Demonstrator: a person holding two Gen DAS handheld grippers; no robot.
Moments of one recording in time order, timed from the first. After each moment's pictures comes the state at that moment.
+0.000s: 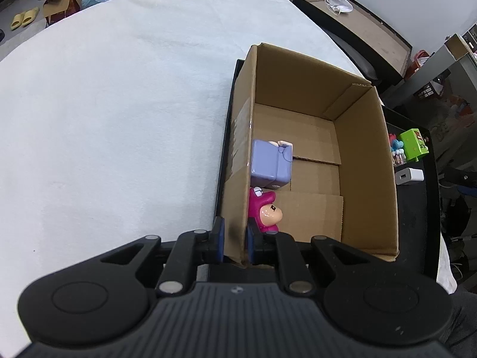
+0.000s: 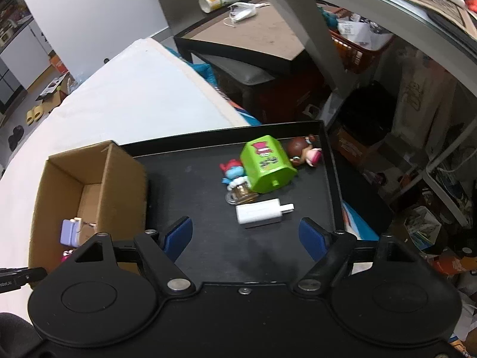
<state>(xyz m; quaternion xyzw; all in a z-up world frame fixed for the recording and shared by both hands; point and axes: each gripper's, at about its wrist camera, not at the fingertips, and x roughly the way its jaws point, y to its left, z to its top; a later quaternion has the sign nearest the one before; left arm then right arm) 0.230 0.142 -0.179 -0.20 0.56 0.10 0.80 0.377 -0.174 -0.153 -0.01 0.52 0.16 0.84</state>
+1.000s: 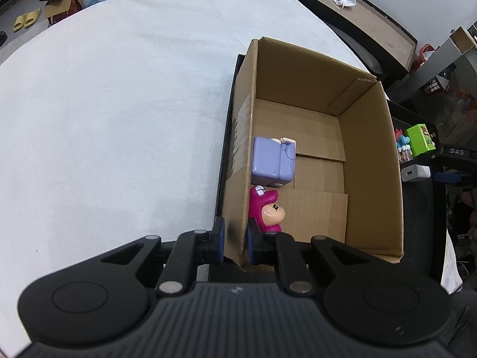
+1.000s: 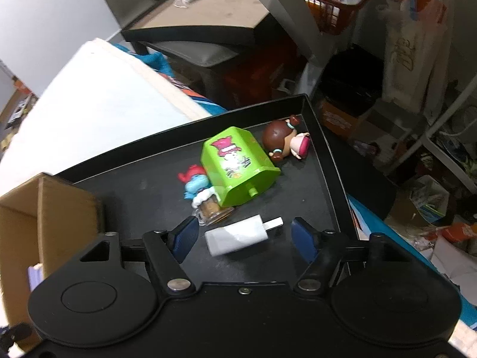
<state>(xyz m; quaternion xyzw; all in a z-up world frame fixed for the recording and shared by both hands) 0.236 0.138 -0.183 -0.19 0.56 0.11 0.80 0.425 -0.167 -0.215 0.03 0.56 0.08 0.83</state>
